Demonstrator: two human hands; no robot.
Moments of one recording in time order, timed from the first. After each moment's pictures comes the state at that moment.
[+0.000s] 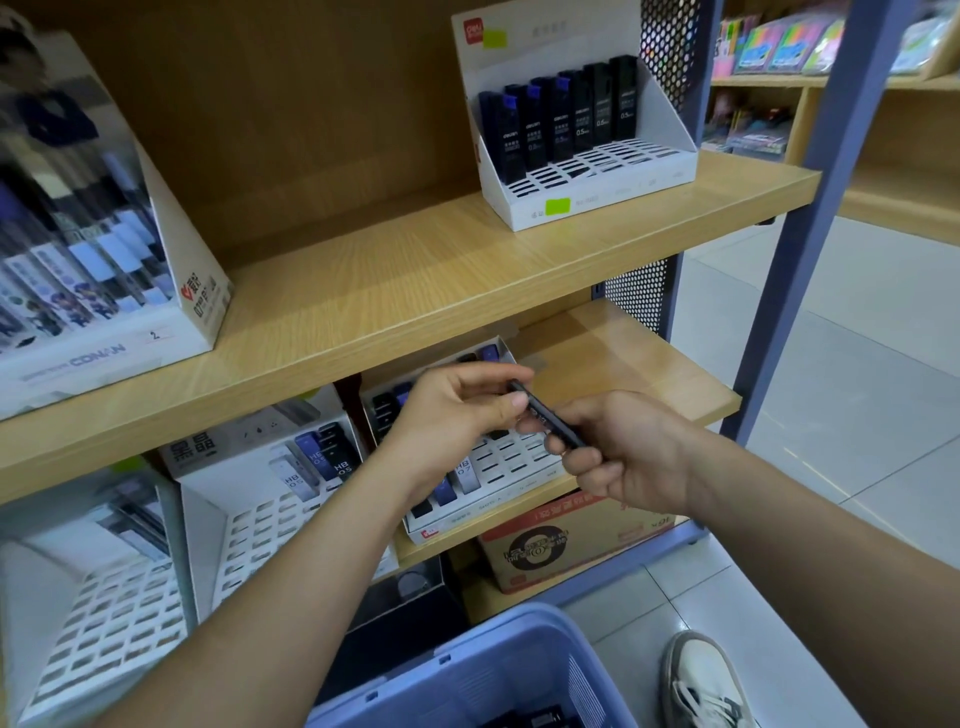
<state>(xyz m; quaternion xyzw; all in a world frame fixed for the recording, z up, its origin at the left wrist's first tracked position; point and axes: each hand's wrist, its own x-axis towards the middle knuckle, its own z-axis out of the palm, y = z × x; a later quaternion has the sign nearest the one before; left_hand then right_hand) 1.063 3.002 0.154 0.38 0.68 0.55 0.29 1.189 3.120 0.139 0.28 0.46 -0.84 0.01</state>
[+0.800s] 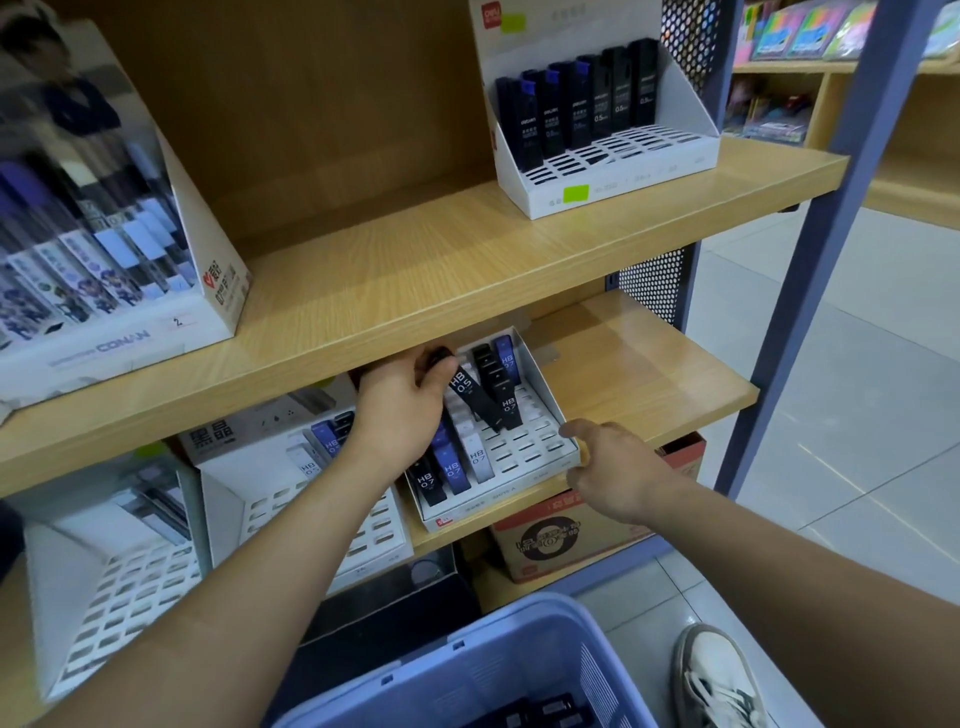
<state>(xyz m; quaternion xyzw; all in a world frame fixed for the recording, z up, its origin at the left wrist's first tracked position) 1.031 2.980 0.152 0.35 0.85 0.40 0.01 1.181 3.109 0.091 0.32 0.89 -0.33 0.02</state>
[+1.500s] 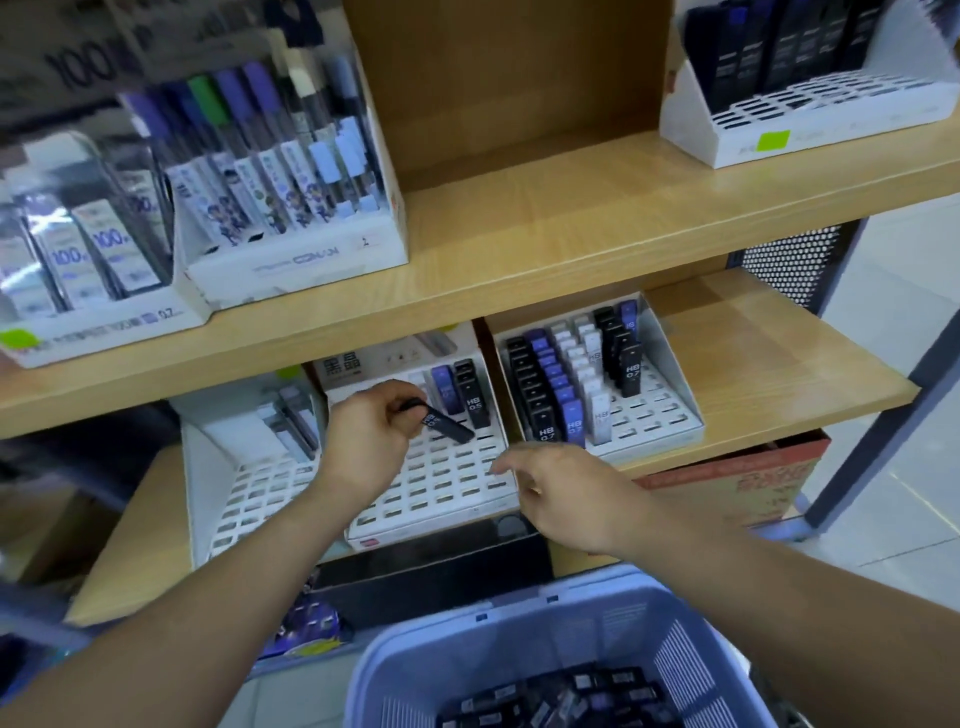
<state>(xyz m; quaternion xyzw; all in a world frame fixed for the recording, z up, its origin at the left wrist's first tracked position) 0.962 2.833 0.106 0.27 0.88 0.38 0.00 1.108 2.989 0.081 0.06 0.95 -0.31 0.02</state>
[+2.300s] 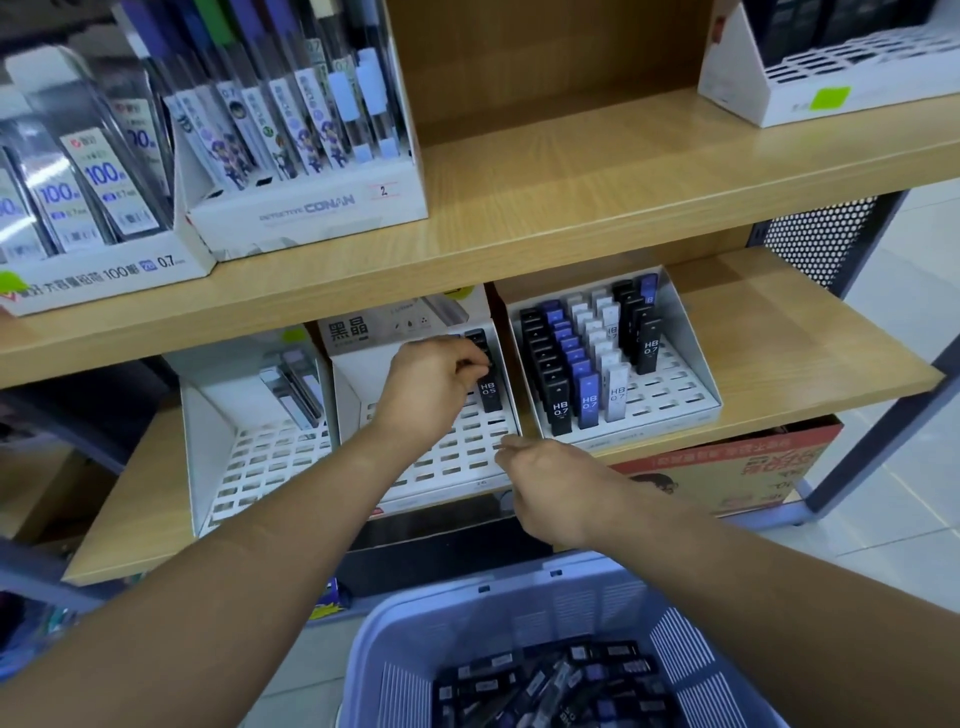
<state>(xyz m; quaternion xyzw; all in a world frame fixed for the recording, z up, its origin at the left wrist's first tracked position) 0.960 2.874 0.096 0.39 0.86 0.32 -0.08 1.094 2.969 0.065 0.03 0.98 -0.18 0.11</state>
